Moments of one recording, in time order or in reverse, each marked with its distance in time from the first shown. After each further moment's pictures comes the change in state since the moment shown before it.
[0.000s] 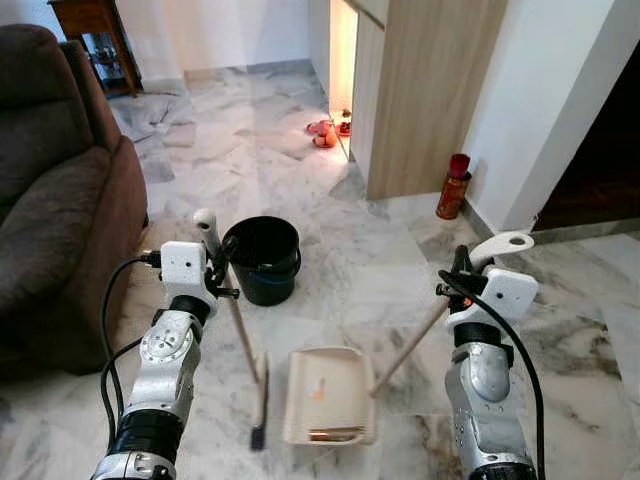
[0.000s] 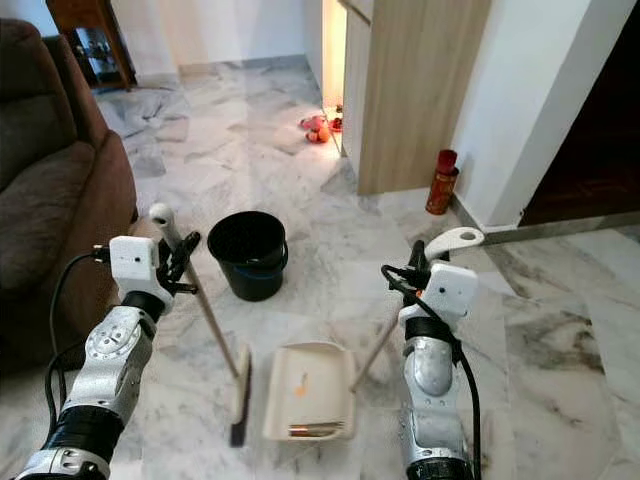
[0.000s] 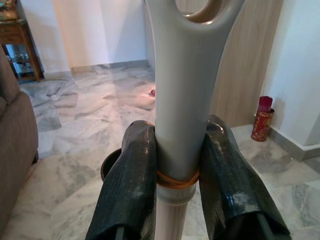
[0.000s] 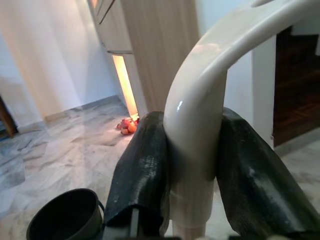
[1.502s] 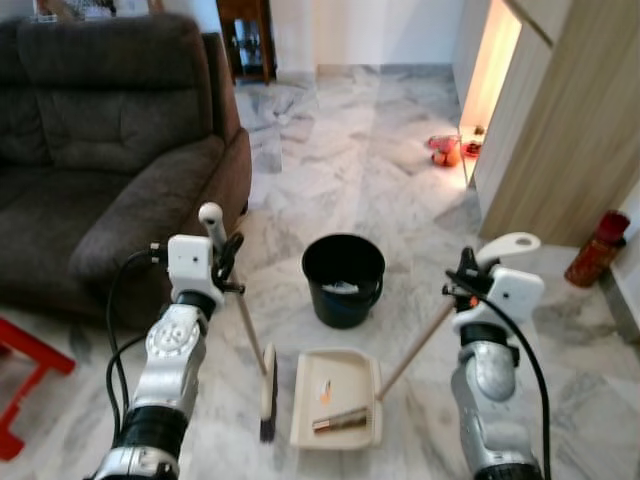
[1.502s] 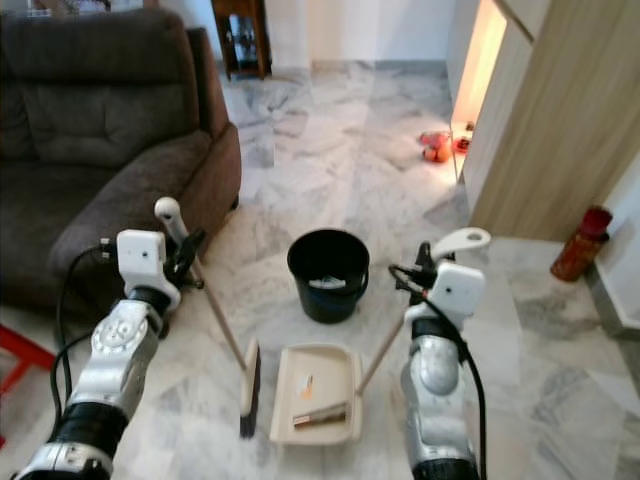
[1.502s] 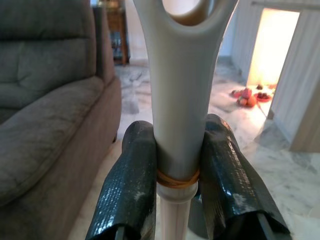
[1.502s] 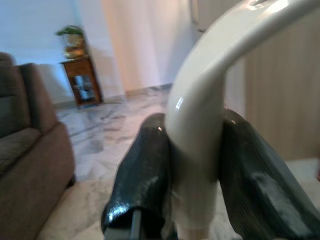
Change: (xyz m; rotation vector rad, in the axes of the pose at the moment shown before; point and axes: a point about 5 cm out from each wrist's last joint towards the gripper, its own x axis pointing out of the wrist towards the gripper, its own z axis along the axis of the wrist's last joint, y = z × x) left arm 0.000 0.004 -0.002 0.004 0.016 0.021; right arm 0.000 0.008 -0.001 -0.020 0.008 0.043
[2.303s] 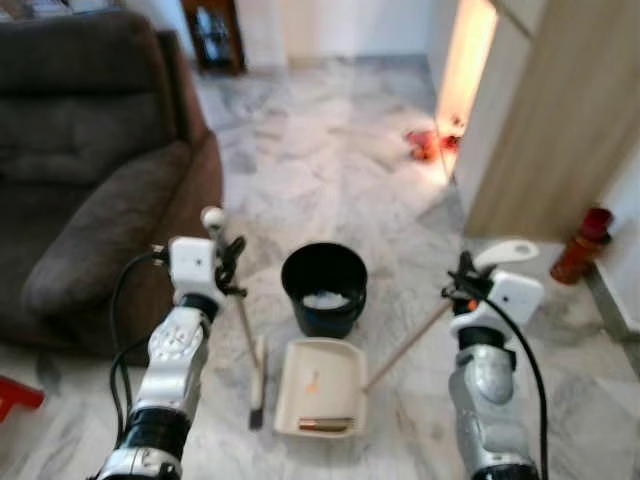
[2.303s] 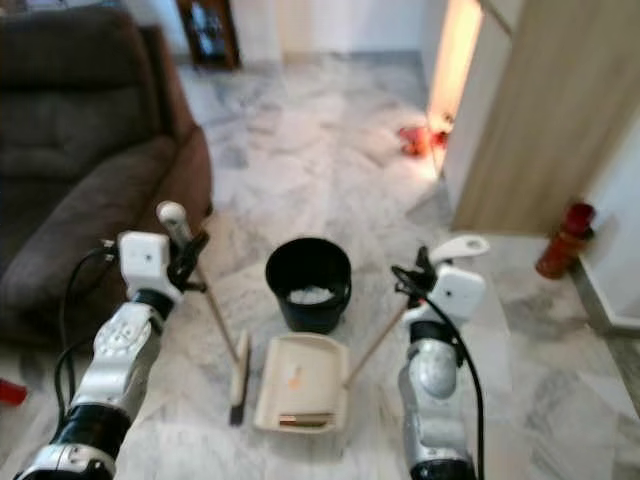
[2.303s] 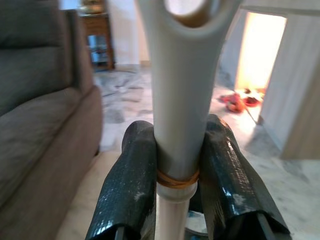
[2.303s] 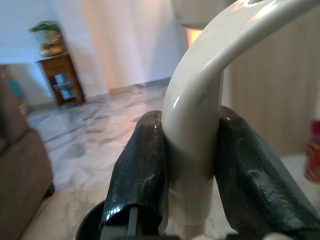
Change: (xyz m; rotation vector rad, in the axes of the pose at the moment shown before) left arm 0.006 -0.014 0.007 -0.008 -0.027 -0.045; right arm 0.001 -0.015 -0.001 0.006 0.006 -0.048
